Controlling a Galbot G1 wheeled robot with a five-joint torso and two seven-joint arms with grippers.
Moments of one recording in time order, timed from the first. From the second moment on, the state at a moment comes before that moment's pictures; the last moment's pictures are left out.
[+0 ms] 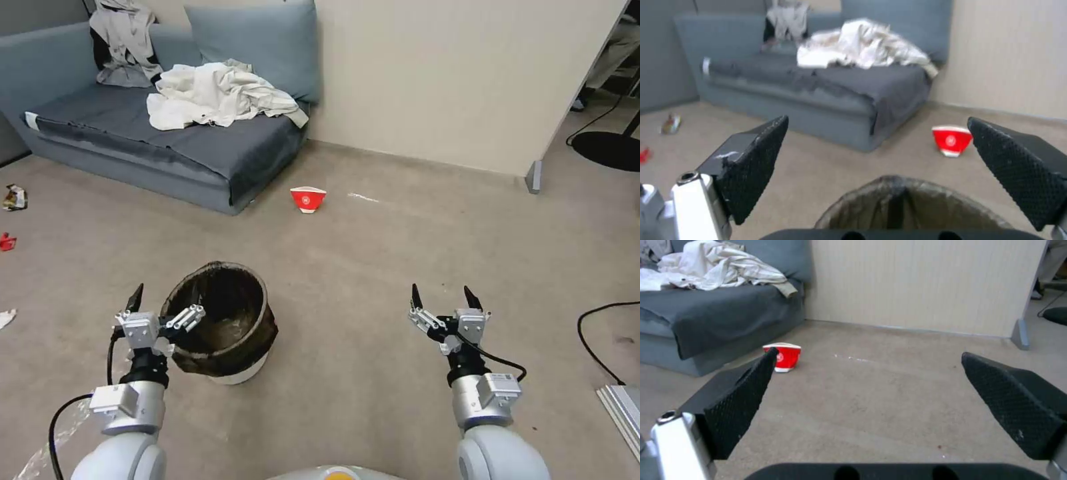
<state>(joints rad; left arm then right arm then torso) 1.69 -1.41 -0.75 -2.18 -0.25 -0.02 -0.07 -1.67 1.57 0.51 2.15 0.01 0.01 0.04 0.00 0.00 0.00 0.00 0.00</state>
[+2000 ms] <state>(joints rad) 1.35 -1.30 -0.74 -1.86 -0.59 0.69 -0.32 -1.64 1.58 0.49 2.10 0.06 0.03 0.06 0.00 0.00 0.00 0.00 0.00</state>
